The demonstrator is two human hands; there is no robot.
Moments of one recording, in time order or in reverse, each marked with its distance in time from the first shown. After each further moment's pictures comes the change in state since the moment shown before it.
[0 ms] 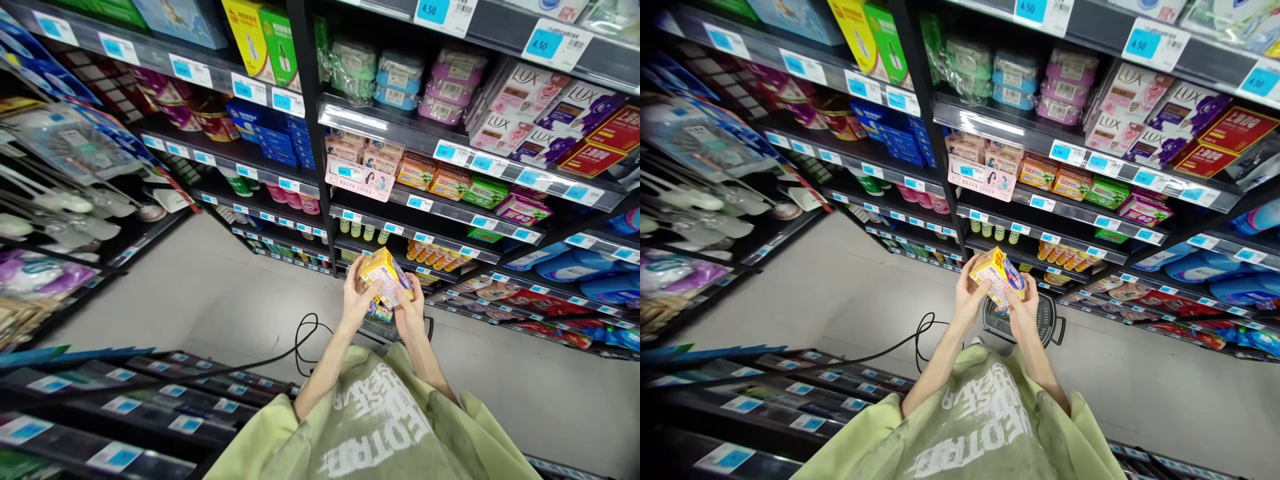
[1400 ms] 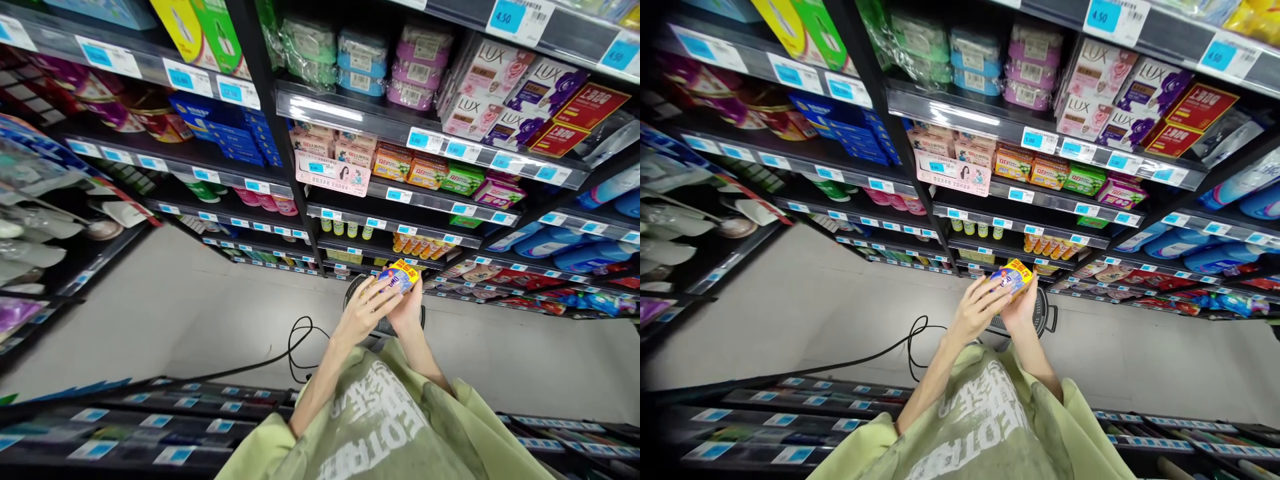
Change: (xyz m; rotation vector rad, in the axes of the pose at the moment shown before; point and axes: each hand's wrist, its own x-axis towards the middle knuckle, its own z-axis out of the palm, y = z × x) left_hand -0.014 -0.004 -0.003 0.673 -0.640 0.718; right_hand 0.018 -0.008 -0.015 0.273 0.034 0.270
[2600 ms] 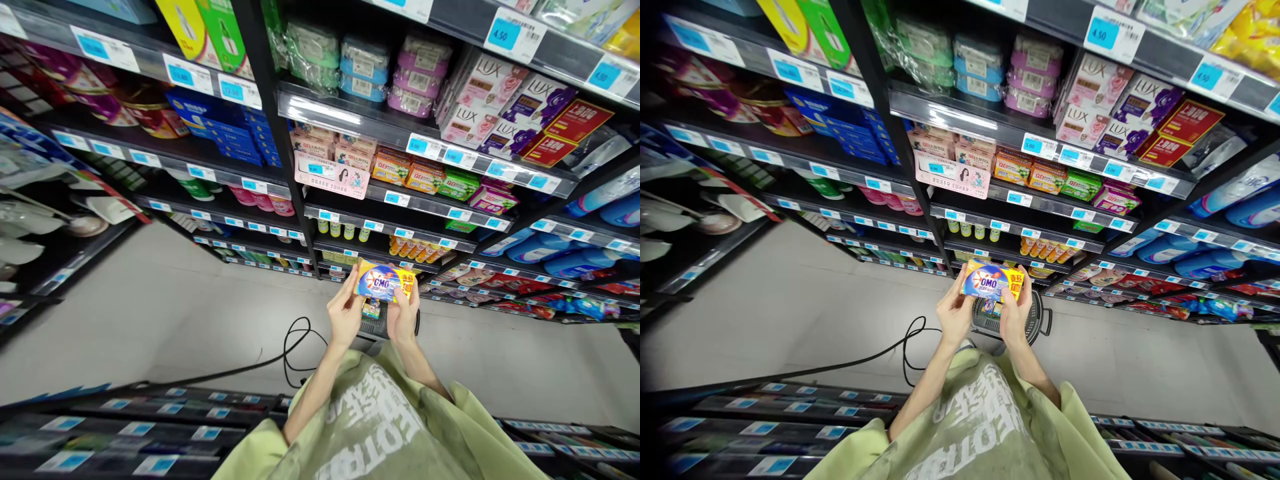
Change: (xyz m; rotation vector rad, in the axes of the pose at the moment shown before) left_hand -0.004 0.005 0.016 -0.341 0.671 -0.578; right_hand -0.031 0.003 0.027 -0.171 0.064 -0.442
